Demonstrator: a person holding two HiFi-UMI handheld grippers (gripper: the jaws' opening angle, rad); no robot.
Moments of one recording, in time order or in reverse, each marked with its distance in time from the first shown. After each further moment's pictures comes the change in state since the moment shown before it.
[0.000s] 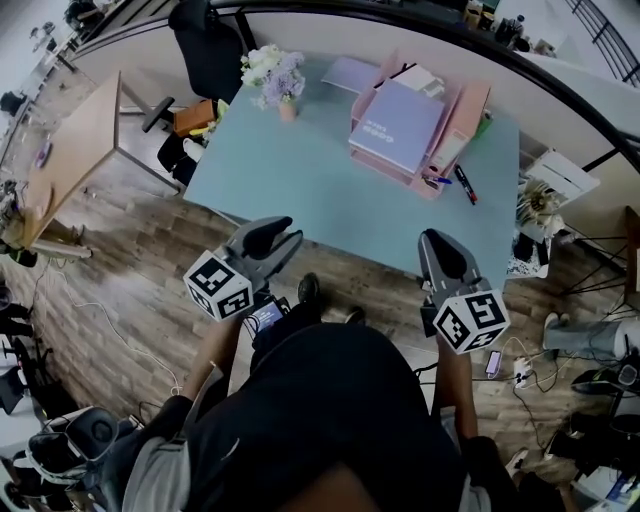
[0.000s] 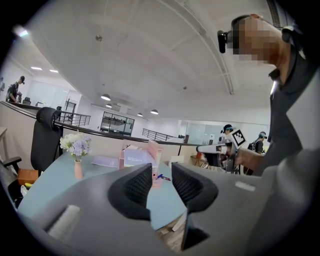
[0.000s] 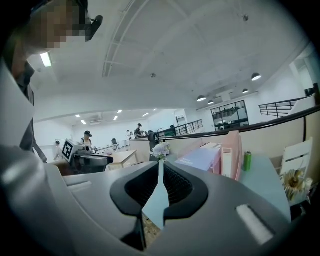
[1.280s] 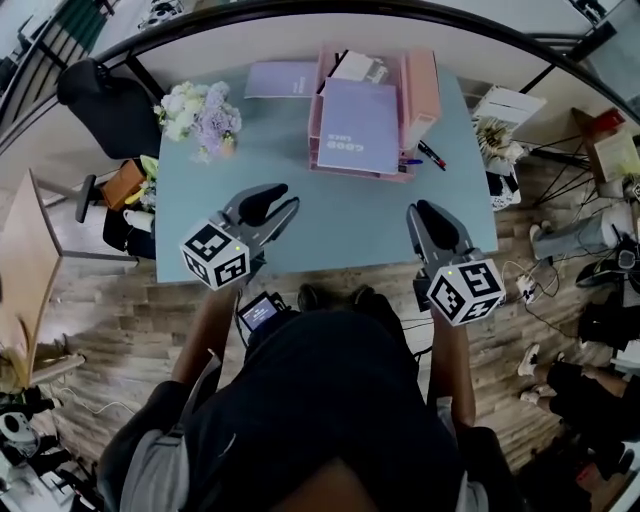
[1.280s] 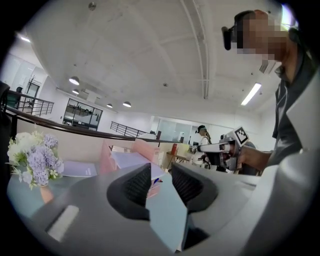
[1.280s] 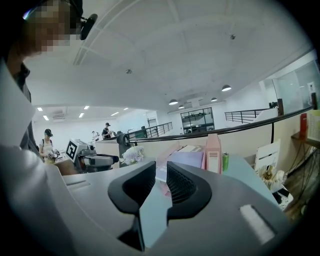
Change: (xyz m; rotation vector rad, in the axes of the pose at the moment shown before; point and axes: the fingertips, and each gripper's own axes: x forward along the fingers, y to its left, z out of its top) left arm 0.119 0.133 0.030 0.029 0.064 -0.403; right arm 0.088 -0.025 0.017 0.052 -0.018 -0.381
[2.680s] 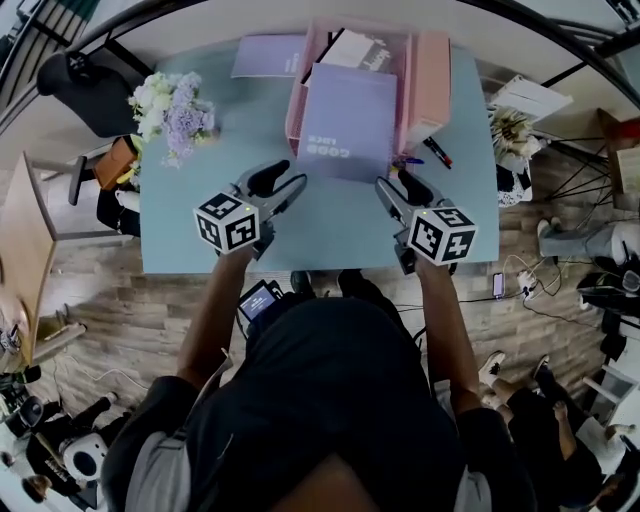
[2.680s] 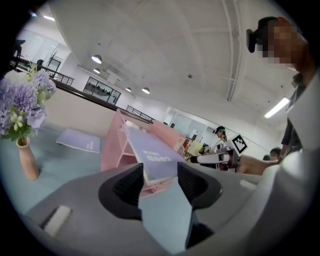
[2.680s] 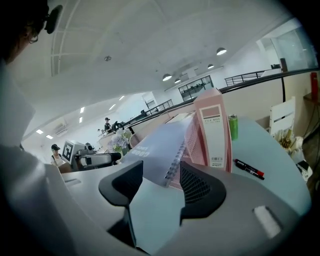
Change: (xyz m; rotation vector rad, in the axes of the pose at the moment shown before) left arm 0.113 0.080 -0.070 -0.263 0.112 0.102; right arm 0.132 -0.106 -0.090 0.219 0.280 0.090
